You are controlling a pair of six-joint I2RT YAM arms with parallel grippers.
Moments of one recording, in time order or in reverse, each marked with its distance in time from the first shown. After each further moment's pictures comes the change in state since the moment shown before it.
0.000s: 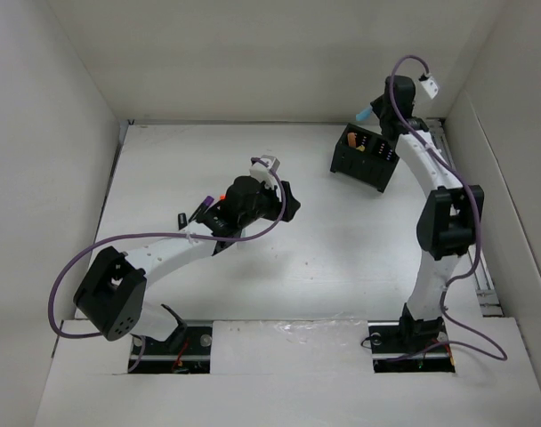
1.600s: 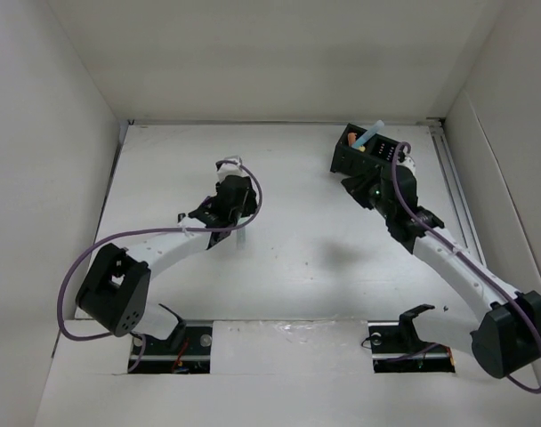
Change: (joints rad) left arm 0.122 0.025 -0.012 -0.178 -0.365 -0.120; right arm 0.262 -0.811 -0.984 0.082 -0.272 0.116
